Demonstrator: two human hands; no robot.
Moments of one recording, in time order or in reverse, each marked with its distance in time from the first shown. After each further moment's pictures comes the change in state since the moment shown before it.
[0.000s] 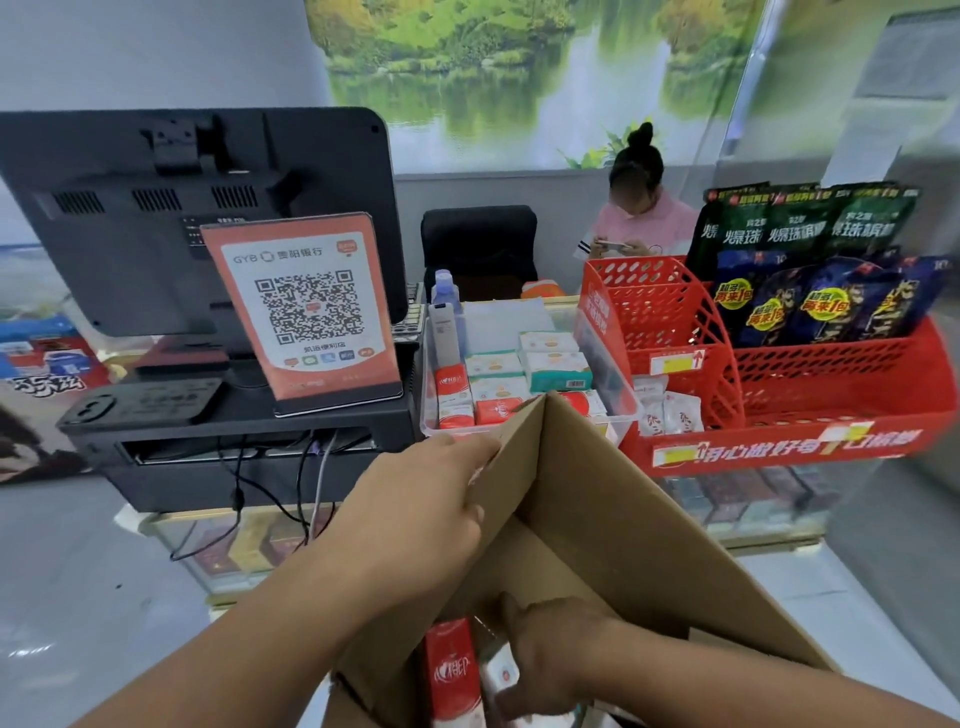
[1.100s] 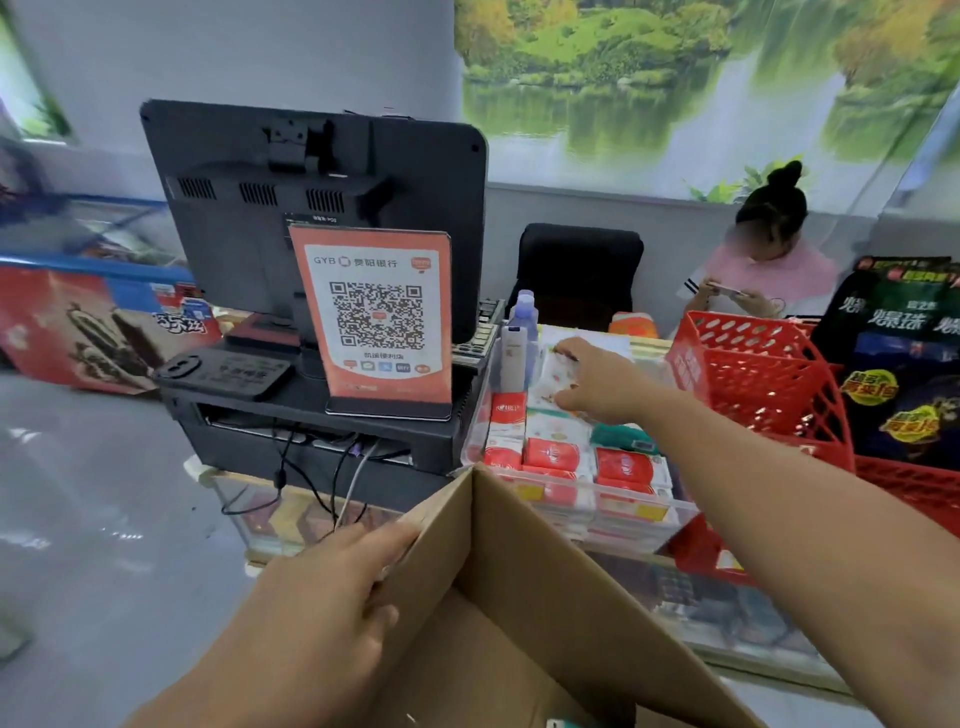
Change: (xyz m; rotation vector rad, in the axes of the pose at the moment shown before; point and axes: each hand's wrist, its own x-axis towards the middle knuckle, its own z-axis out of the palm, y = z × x) left_hand -0.041 -0.025 0.012 0.003 0.101 -0.332; right_hand 0.095 0.122 -0.241 0.305 0.611 -0.060
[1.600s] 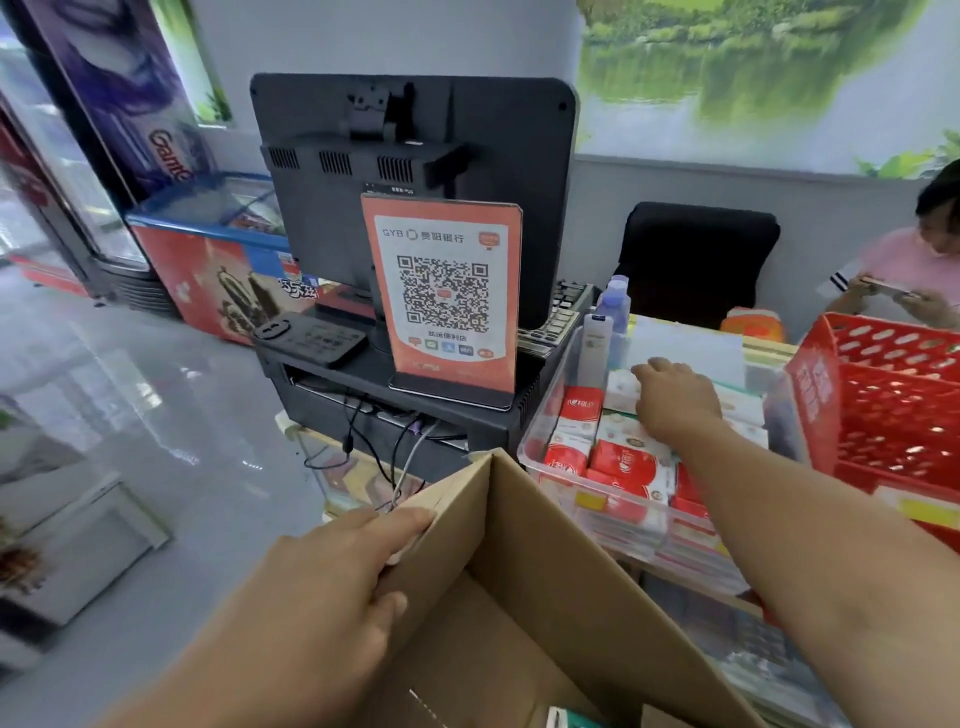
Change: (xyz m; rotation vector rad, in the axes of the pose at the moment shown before) left_hand -0.008 0.012 -0.003 0.099 0.039 -0.201; right_hand 0.086 0.057 0.079 -0.528 0.148 0.003
